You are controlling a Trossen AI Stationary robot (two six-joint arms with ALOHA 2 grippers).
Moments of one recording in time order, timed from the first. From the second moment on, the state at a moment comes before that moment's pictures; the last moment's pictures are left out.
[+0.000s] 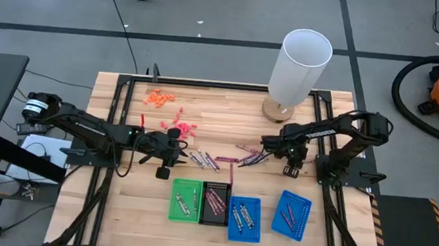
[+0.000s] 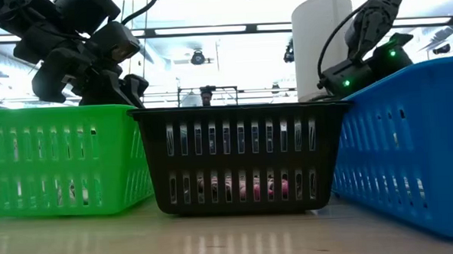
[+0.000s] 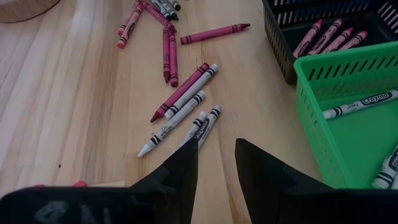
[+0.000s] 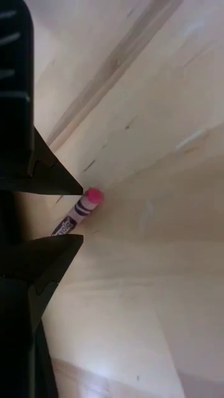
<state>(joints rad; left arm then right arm) -0.09 1.18 0.43 0.10 -0.06 0.12 -0.18 1.59 0.71 -1.08 -0.02 0.22</state>
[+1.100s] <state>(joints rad) -0.09 1.18 0.43 0.07 -0.06 0.04 -0.15 1.80 1.00 -1.06 0.02 0.09</state>
